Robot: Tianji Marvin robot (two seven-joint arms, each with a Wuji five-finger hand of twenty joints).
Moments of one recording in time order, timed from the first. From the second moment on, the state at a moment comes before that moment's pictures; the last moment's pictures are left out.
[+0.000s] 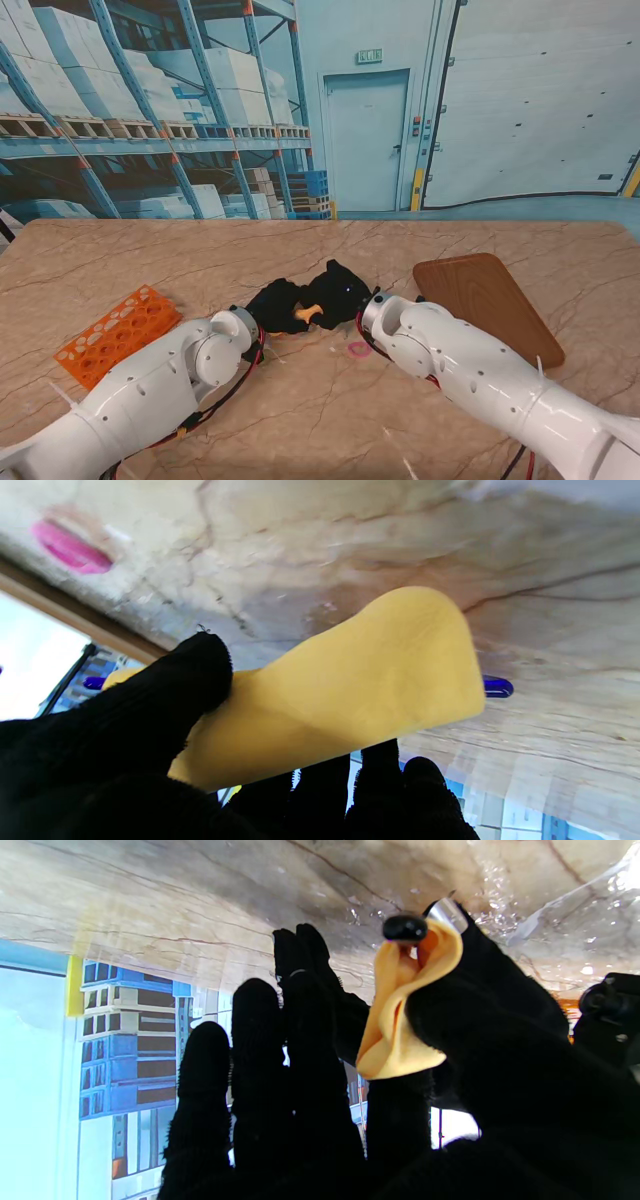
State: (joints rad) left arm 1.05 -1.19 -0.63 -1.05 0.51 -0.10 0.08; right arm -0.95 -1.14 0.48 -1.08 -0.93 -0.22 -0.31; left_hand 0.62 -0.51 0.81 -0.09 0.30 0.17 0.54 0.33 0.52 0.19 0.37 0.30 0.20 0.17 0.36 0.27 0.07 0.05 0.05 0.18; right_hand 0.59 -0.64 0.98 -0.17 0.87 -0.18 1.02 0.31 0.98 0.15 0.94 0.43 0.75 0.16 1.06 0.68 0.27 0.21 1.22 0.60
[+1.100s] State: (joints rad) left arm 1.10 -1.21 -0.71 -1.08 0.31 -0.16 0.06; right arm -1.00 -1.12 0.57 -1.15 -0.95 -0.21 -0.28; left_hand 1.21 -0.23 0.24 -0.12 0.55 0.10 0.92 0.40 0.91 0.17 0.68 0.67 0.73 0.34 0.72 0.43 0.34 0.34 0.98 0.48; right_hand 0.59 -0.64 0.98 -0.17 0.87 -0.19 1.03 0.33 0.96 0.15 0.95 0.44 0.73 0.16 1.07 0.68 0.25 0.21 1.22 0.60
